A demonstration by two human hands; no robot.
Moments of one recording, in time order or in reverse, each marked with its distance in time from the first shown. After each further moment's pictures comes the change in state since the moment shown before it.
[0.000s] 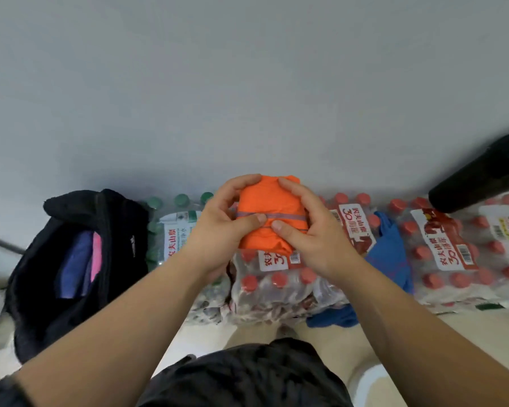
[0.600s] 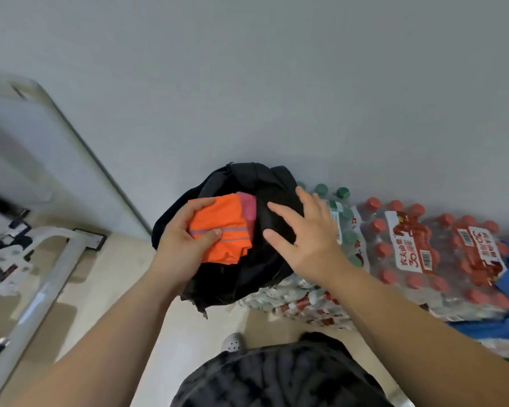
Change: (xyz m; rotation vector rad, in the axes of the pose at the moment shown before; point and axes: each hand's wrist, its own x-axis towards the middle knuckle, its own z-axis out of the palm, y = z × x) left_hand -0.172 0.033 -0.325 0.270 0.458 0.007; right_hand 0.010 -0.083 0.292 -0.707 -0.218 -0.033
